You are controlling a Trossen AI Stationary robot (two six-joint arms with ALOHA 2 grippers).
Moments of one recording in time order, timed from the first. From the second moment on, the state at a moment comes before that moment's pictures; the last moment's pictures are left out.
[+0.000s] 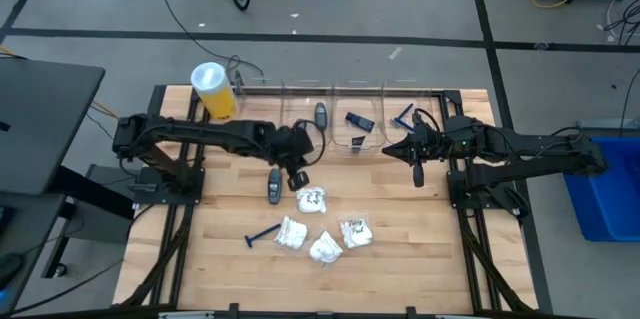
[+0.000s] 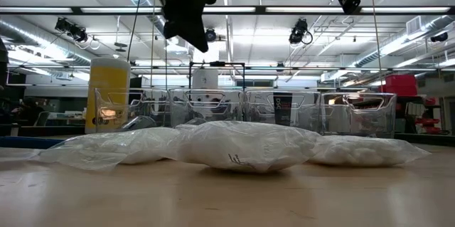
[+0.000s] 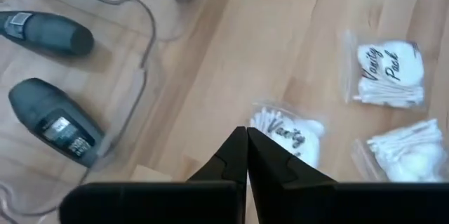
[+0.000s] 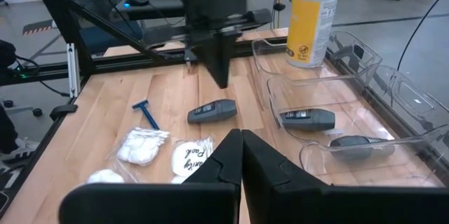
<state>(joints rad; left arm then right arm) 0.03 1.56 1.29 -0.69 -0.12 -0.32 -0.04 0.77 0.73 -0.27 0.01 0.09</state>
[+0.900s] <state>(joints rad) -0.15 1.56 1.29 -0.84 -0.05 -0.07 -0.04 0.77 0.73 -0.27 -0.01 0.09</state>
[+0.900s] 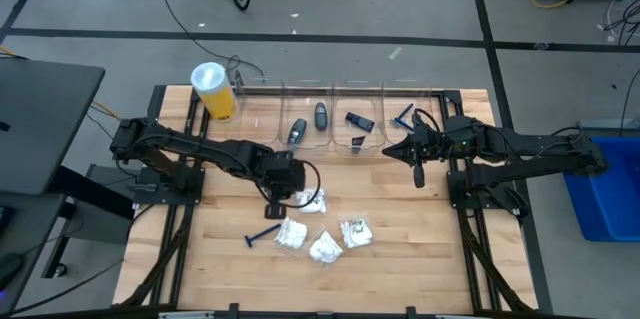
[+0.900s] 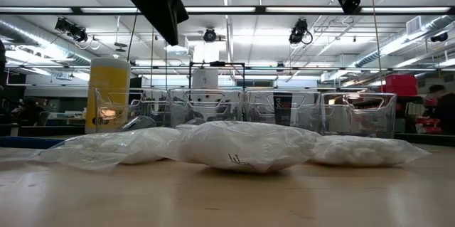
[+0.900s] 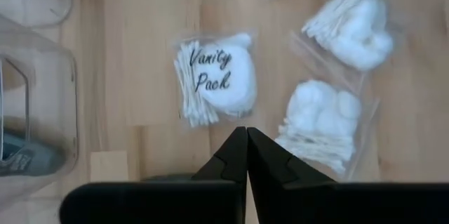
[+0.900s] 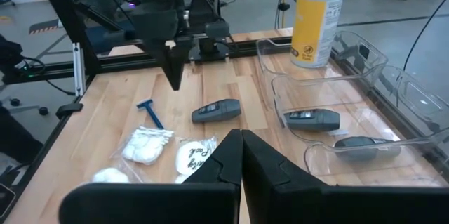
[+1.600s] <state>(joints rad) -0.14 1.56 1.29 -1.00 -0.06 -0.02 -0.04 0.77 0.73 -0.27 0.00 0.09</state>
